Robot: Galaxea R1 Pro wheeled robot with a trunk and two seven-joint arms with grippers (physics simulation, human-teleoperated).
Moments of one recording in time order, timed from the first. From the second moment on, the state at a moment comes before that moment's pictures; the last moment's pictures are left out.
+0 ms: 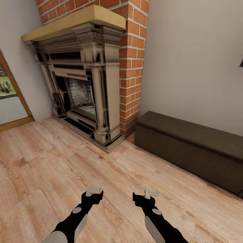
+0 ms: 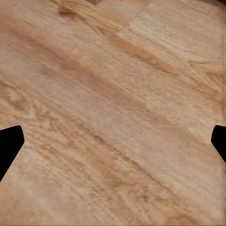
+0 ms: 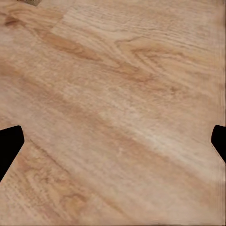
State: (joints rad) left arm -0.55 -0.09 0.03 -0.37 -0.02 -0.18 -0.05; right arm -0.42 0.06 0.46 -0.75 -0.53 0.03 -0.29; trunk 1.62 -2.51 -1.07
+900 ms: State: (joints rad) left arm -0.55 -0.09 0.03 -0.38 -0.02 -0.18 -0.05; right arm -0.42 0.06 0.45 -0.75 -0.53 0.03 -0.29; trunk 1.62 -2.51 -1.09
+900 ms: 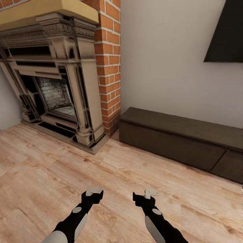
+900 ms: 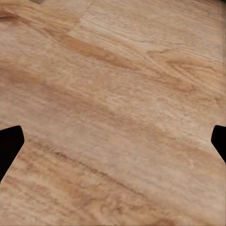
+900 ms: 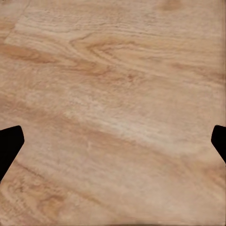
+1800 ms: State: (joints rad) left arm -0.55 -0.09 0.03 -0.38 -0.02 -0.18 -0.05; right arm -0.42 0.06 0.45 -0.75 -0.53 0.03 -0.29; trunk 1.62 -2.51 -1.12
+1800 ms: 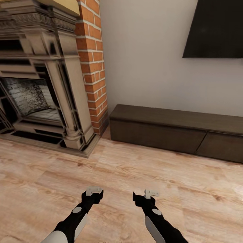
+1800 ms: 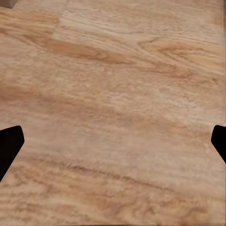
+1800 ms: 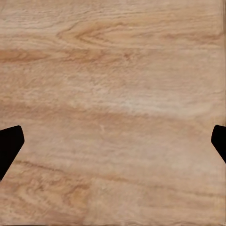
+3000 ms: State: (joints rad) left arm -0.55 -0.09 0.03 -0.38 -0.02 -0.18 -0.05; right arm -0.42 0.06 0.45 -0.74 -0.53 0.03 -0.29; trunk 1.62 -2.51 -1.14
